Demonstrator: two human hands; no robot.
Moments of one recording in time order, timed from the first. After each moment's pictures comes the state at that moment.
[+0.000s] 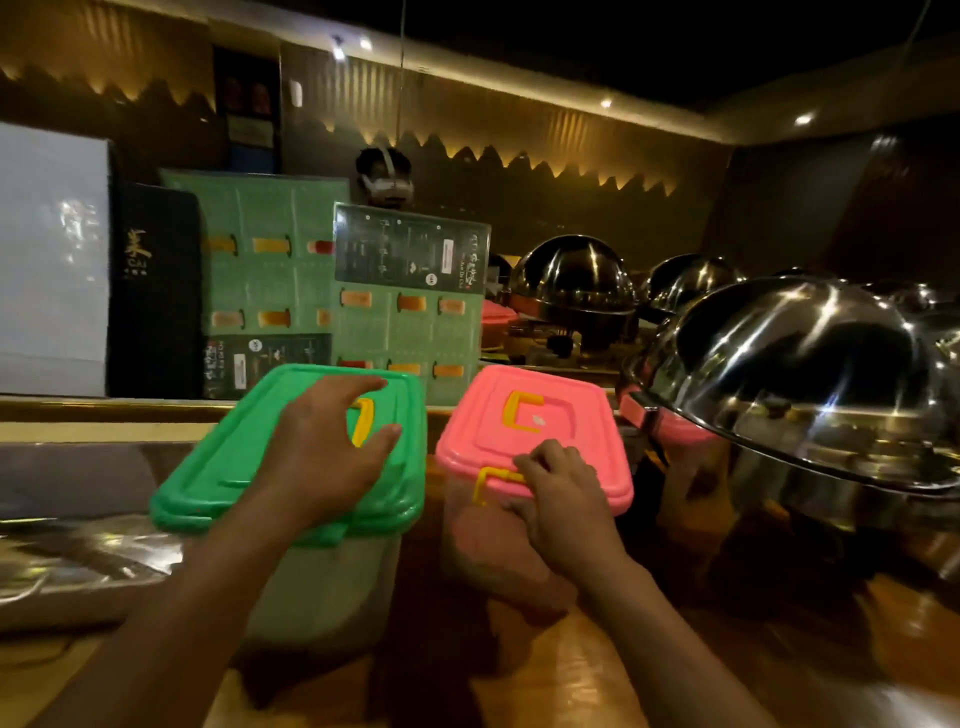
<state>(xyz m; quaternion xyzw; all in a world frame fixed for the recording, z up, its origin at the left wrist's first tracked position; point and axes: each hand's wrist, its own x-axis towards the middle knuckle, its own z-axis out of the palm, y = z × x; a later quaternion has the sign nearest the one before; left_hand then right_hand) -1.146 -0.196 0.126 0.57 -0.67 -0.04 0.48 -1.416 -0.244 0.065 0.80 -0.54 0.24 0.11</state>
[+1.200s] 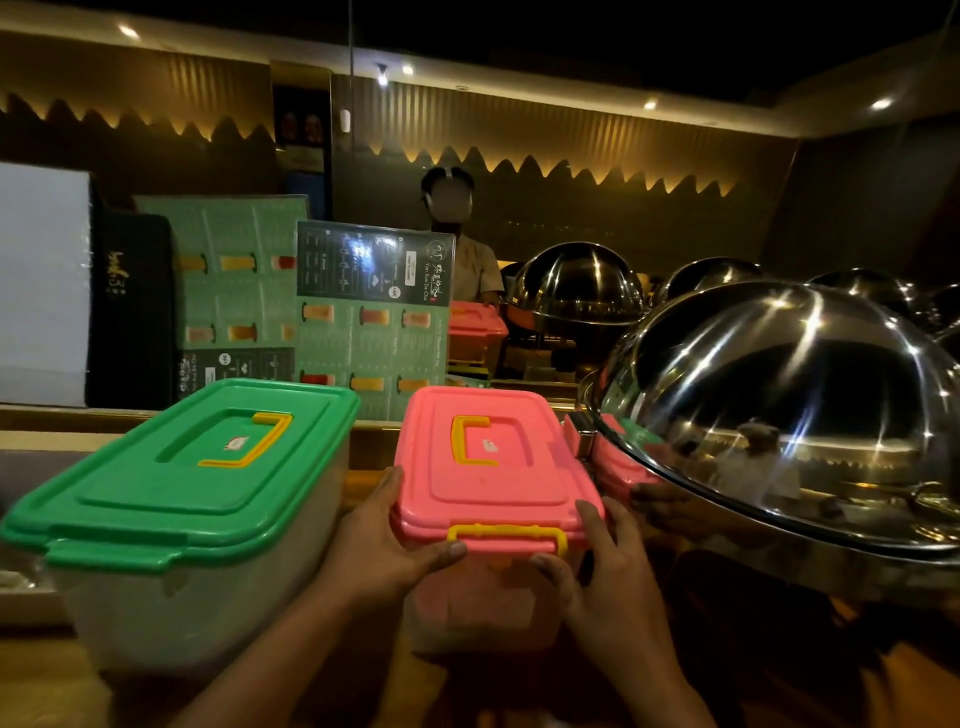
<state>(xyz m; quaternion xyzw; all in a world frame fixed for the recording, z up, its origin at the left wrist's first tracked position) -1.323 -0.237 0.056 0.51 -0.64 -0.25 0.51 -1.584 -0.256 0.029 0.73 -0.55 0.40 -0.02</state>
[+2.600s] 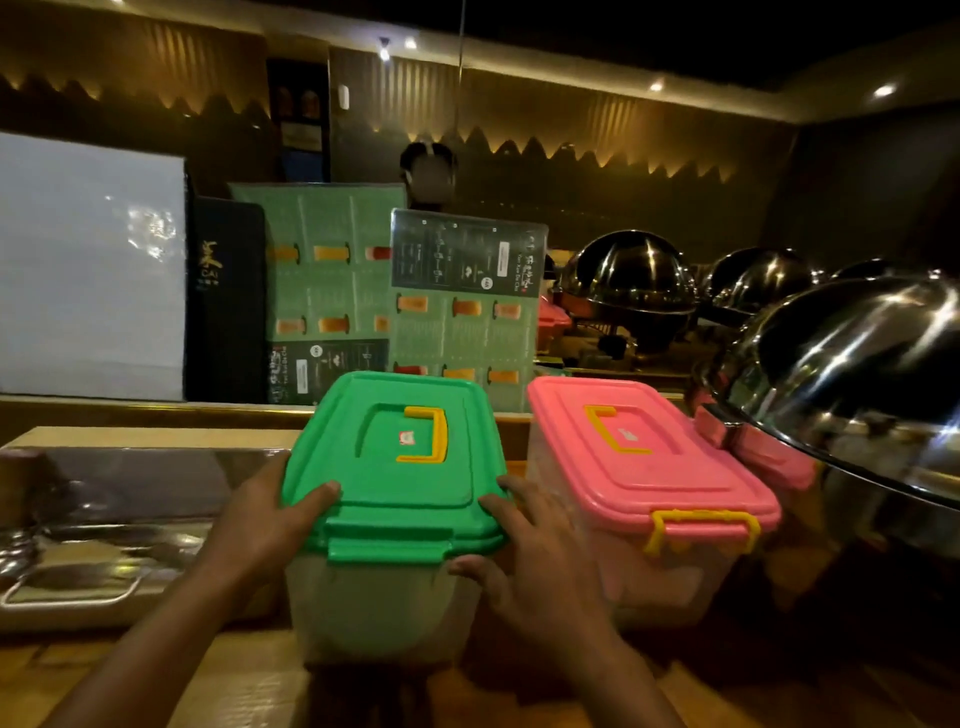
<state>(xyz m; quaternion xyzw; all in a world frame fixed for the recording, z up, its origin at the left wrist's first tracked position) -1.038 -0.190 0.059 0.65 -0.51 -0.28 0.49 -1.325 -0.207 0.048 0.81 -0.50 0.30 0.01</state>
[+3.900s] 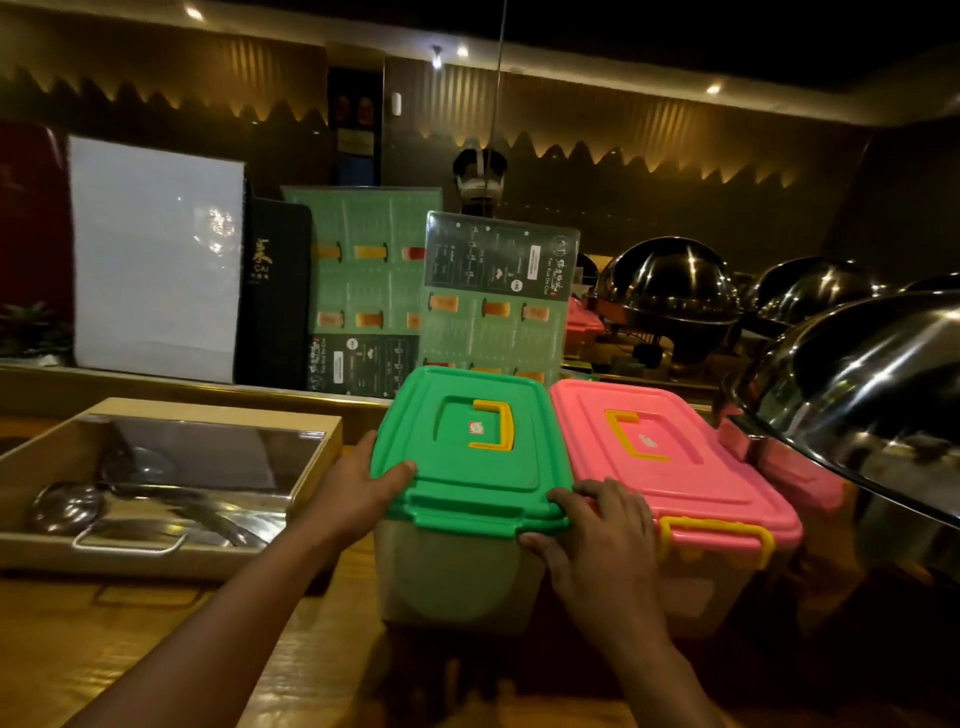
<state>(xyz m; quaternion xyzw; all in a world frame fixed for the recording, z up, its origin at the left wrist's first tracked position) -1.090 -0.213 0.059 0.59 -0.53 -0.32 0.53 -1.375 -0.217 0.045 0.76 -0.54 0.35 0.07</state>
